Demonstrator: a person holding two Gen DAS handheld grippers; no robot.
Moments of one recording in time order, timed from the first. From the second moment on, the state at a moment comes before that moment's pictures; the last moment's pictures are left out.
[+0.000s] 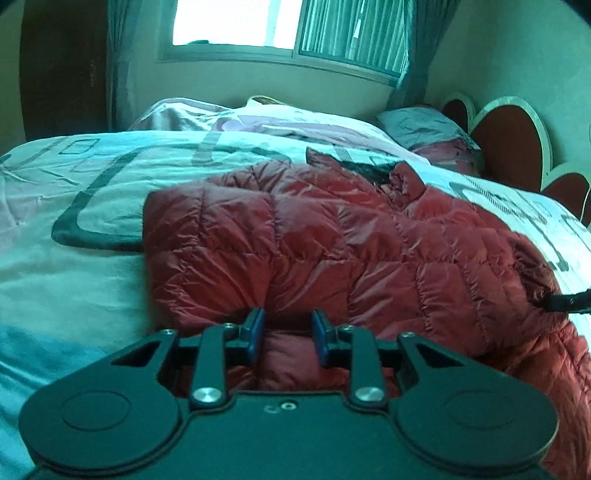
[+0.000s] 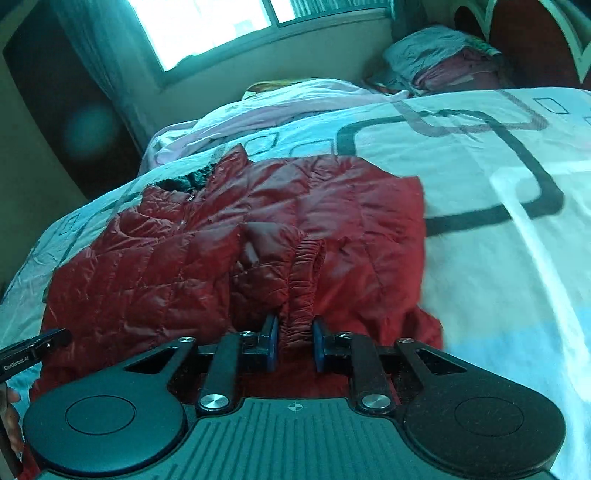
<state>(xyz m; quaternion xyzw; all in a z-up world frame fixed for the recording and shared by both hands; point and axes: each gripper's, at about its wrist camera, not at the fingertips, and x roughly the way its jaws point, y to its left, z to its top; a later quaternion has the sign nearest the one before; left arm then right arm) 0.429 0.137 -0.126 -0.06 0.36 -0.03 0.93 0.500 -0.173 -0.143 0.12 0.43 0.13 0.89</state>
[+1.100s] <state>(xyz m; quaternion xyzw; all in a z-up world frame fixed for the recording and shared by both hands) 0.448 0.113 -0.108 0.00 0.34 -0.06 0.94 0.518 -0.053 -0.128 -0.02 0.37 0.16 0.92</state>
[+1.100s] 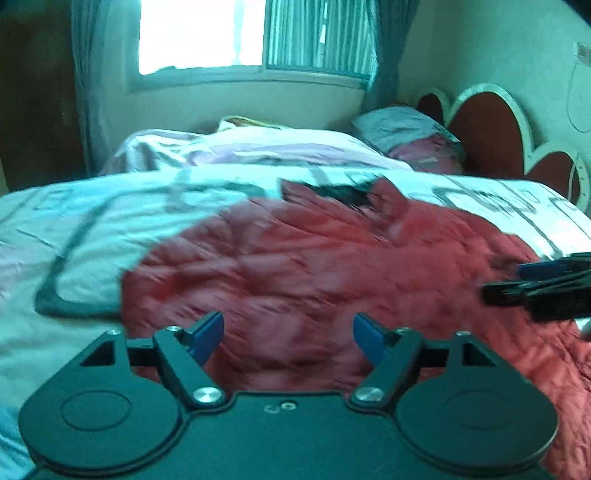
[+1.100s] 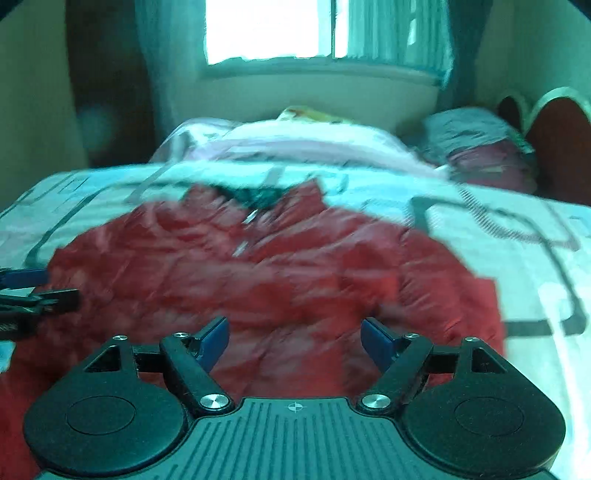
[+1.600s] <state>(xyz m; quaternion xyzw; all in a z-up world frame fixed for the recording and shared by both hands) 0.432 0.125 -0.133 0.03 0.37 -0.03 0.93 0.505 -0.112 -0.150 -0.01 0.40 0.10 0.91</state>
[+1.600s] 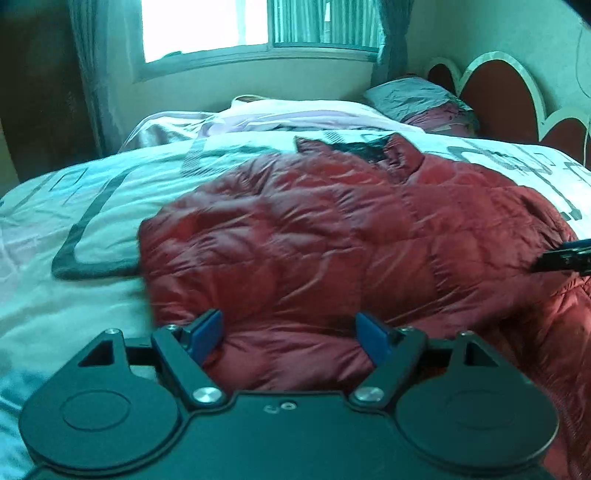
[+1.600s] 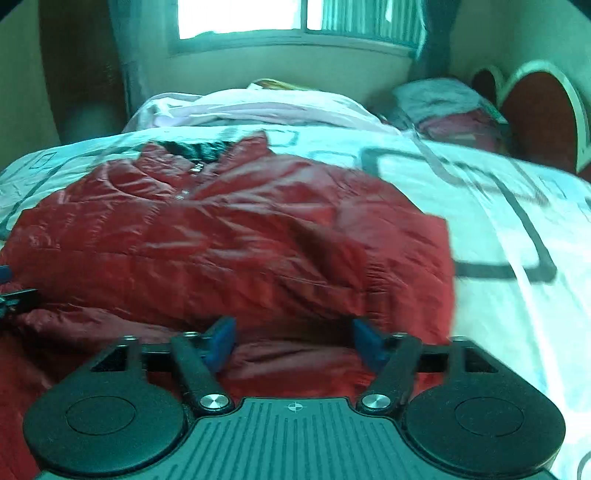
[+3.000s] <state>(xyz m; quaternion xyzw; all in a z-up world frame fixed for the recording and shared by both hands) 0.187 0.156 -0.116 -0.02 0.41 0.05 0.91 0.260 -0.279 -0.109 0.14 0.39 0.07 0.90</state>
